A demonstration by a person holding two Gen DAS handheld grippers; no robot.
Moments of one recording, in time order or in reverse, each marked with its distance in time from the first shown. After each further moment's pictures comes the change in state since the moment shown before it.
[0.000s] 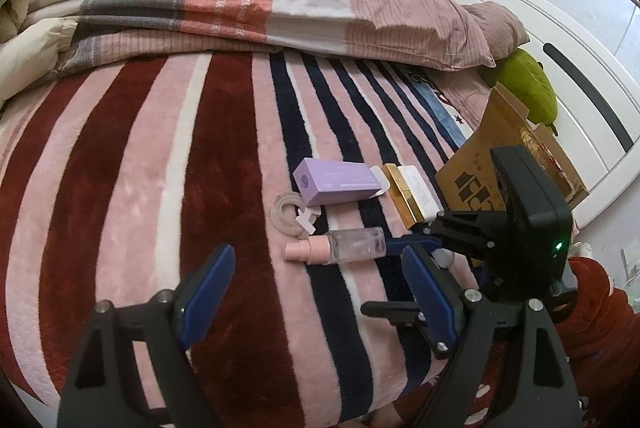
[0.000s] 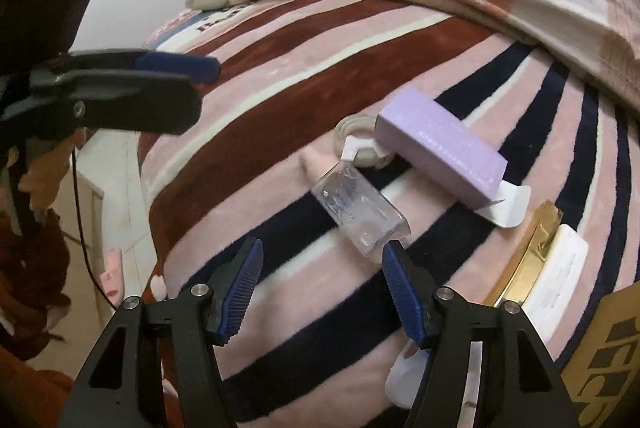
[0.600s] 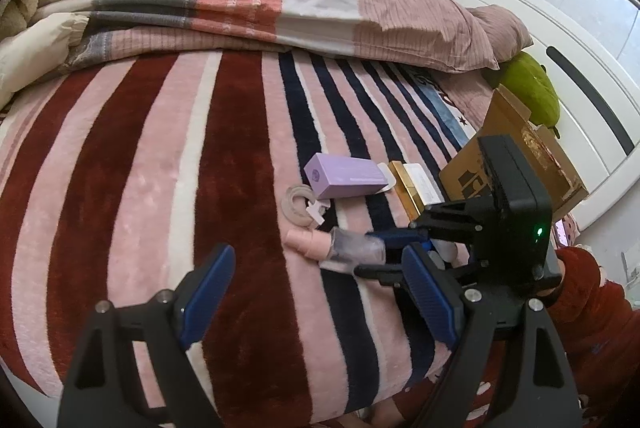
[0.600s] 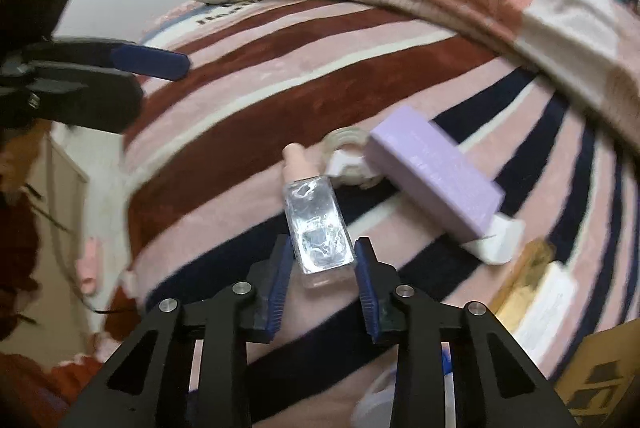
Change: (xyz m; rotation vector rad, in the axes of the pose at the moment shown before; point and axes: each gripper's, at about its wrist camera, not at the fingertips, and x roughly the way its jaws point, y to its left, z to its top) left arm -0.009 0.007 -0.008 -0.012 -0.002 0.013; right arm 0.013 -0.006 0.010 -0.041 -0.011 0.051
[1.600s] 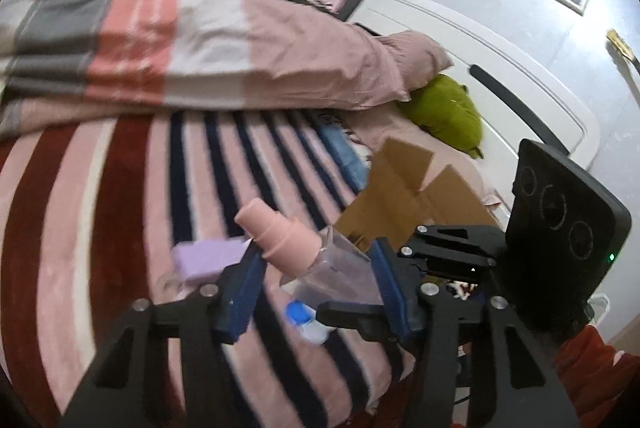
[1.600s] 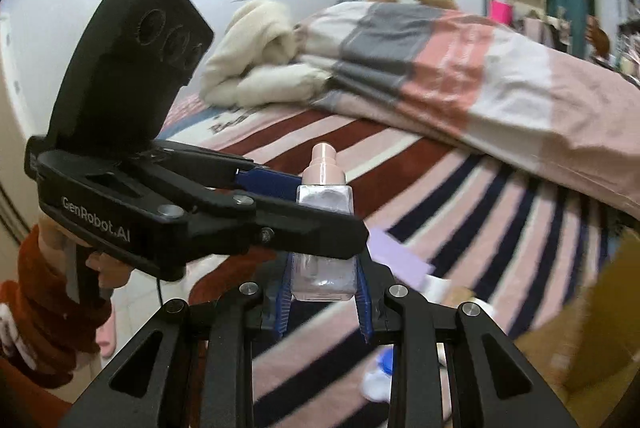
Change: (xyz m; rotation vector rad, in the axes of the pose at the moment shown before) left arm -0.009 -0.095 0.068 0.103 -0.112 -0.280; right arm -0.149 0.020 0.015 0.071 -0.324 -0.111
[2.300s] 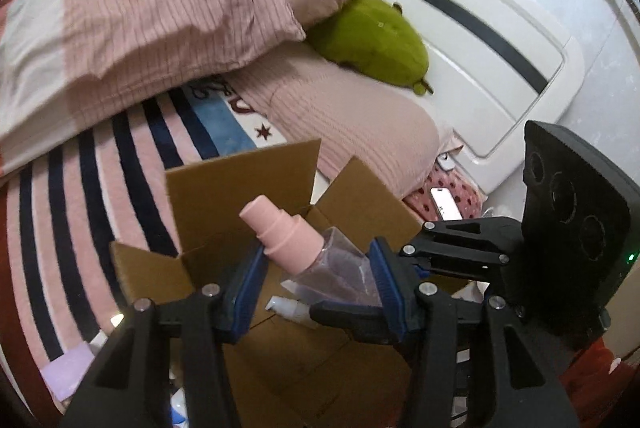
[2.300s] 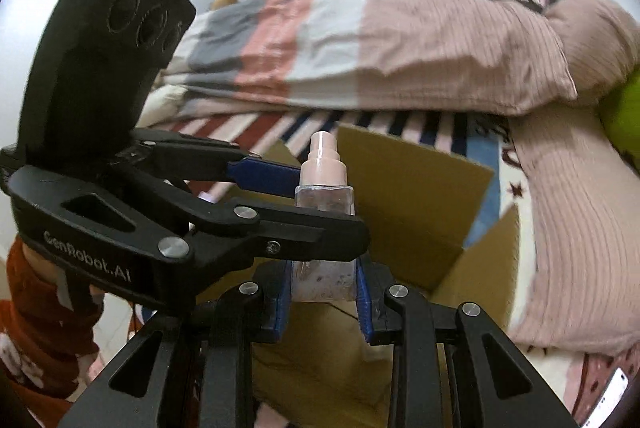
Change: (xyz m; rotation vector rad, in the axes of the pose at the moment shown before) left arm 0.167 -0.145 0.063 0.205 0.266 -0.131; right arm -0.116 -0.146 -0.048 0.306 0.090 -0.267
